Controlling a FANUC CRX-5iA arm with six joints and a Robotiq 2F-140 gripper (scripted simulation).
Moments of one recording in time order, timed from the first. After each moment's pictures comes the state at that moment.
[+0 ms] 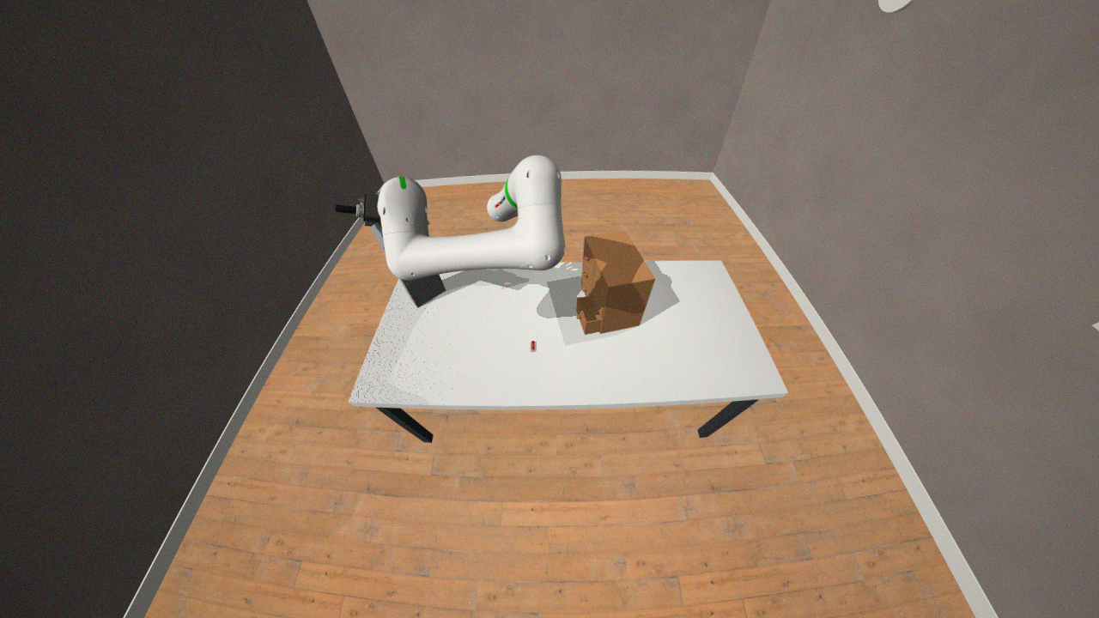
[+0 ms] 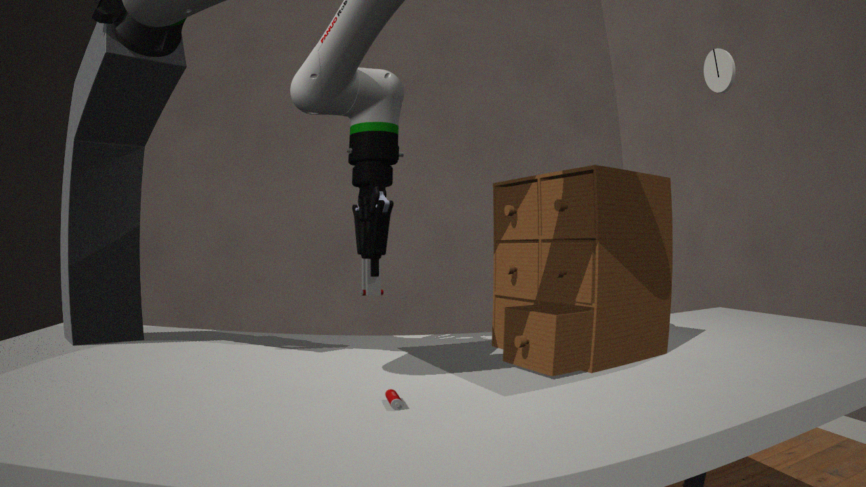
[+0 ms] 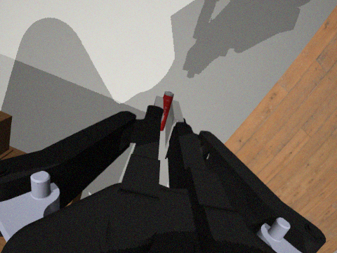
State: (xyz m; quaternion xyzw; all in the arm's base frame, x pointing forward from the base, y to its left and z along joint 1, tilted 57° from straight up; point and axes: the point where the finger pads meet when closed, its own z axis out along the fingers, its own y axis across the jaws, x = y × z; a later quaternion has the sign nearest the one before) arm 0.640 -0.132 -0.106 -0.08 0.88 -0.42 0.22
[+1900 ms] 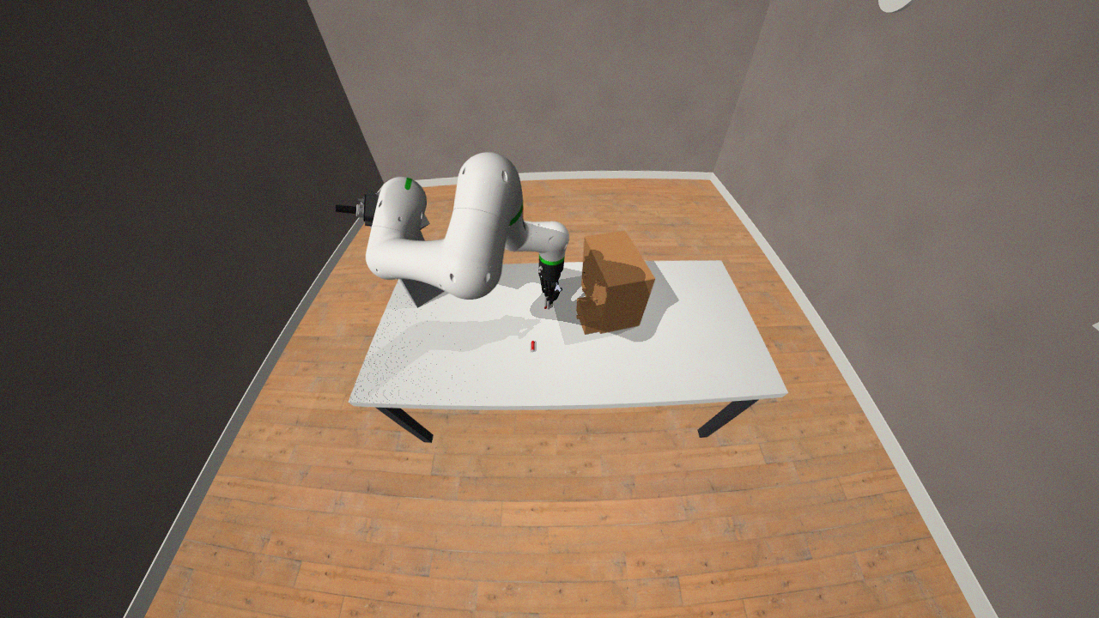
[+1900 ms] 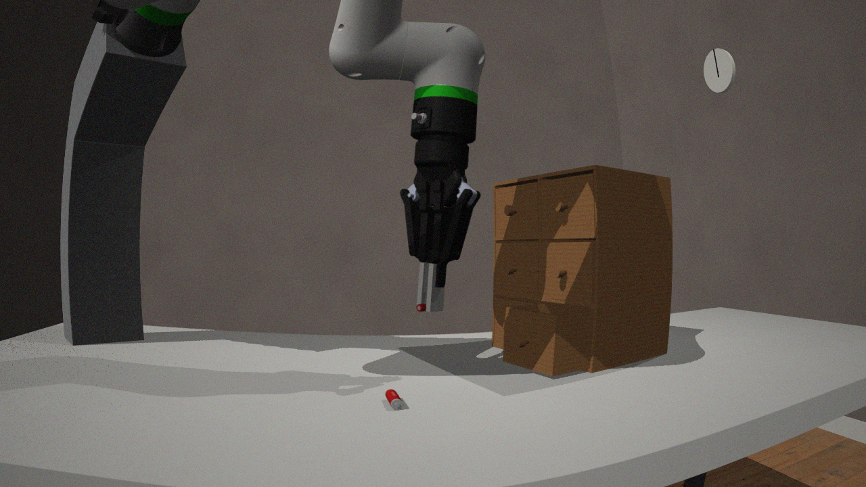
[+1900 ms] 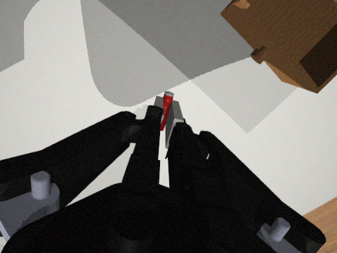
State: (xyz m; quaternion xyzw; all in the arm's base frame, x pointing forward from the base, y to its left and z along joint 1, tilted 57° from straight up) arm 0.602 -0.303 0.083 0.87 0.20 0.13 0.43
